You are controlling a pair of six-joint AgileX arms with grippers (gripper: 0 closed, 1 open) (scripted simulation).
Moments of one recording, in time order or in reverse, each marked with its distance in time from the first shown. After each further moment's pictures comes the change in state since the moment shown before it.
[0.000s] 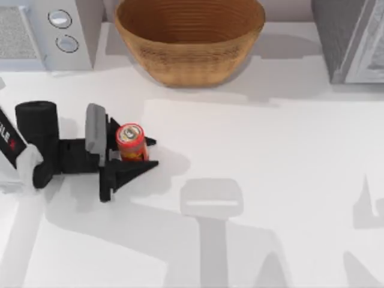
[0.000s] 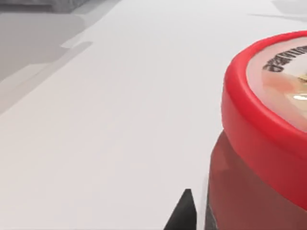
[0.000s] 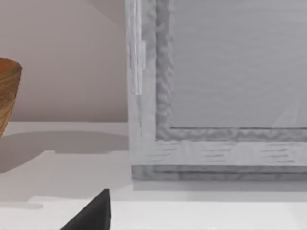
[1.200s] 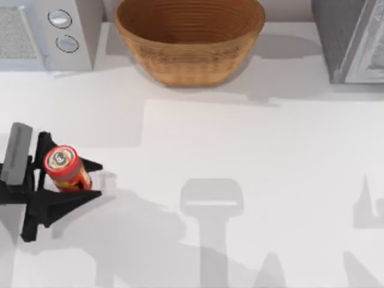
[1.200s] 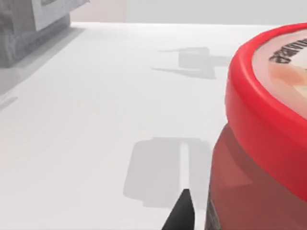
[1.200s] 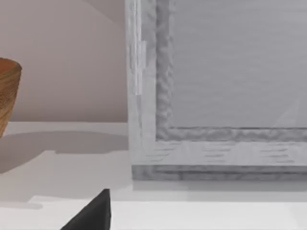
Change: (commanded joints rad) left arm 0.225 -0.224 0.079 -2.217 0.120 1.915; right arm 0.000 0.000 0.000 0.000 0.000 0.000
